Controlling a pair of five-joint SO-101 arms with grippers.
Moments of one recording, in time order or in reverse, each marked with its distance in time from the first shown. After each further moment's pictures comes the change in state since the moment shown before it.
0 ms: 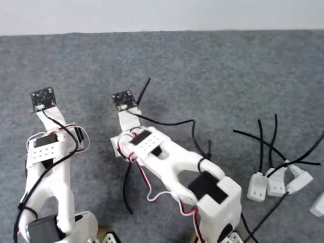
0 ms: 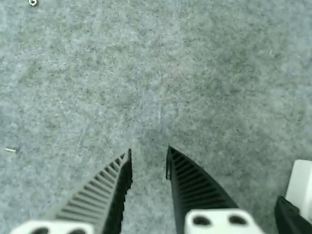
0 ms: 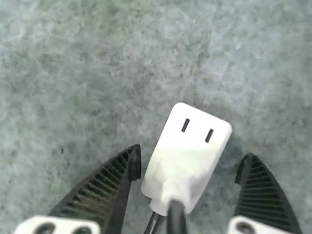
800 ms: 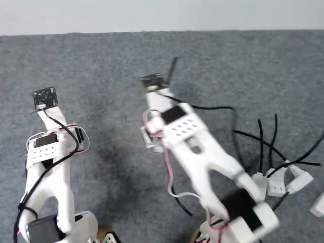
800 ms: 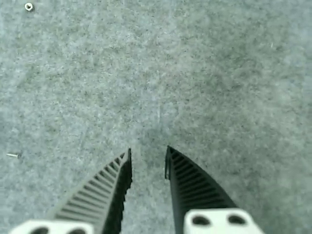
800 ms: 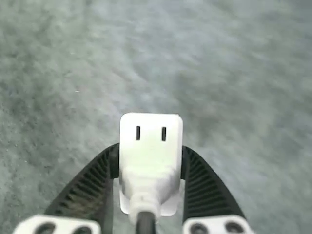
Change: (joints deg) left arm 0.0 0.0 0.0 0.0 -2.9; right arm 14.7 -26.9 2.7 33.6 8.9
